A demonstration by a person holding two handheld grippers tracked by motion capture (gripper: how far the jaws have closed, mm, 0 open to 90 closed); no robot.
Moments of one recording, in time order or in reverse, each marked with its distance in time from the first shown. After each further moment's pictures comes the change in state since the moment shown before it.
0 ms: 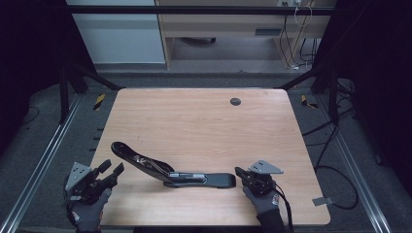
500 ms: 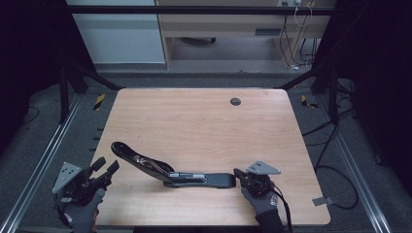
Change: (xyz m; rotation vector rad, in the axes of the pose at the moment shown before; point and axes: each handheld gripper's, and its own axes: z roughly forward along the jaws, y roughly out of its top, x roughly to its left) left arm -0.005 0.017 -0.018 -0.063 -0.018 -0.016; right arm 0.004 -0.003 0.004 0.024 0.005 0.004
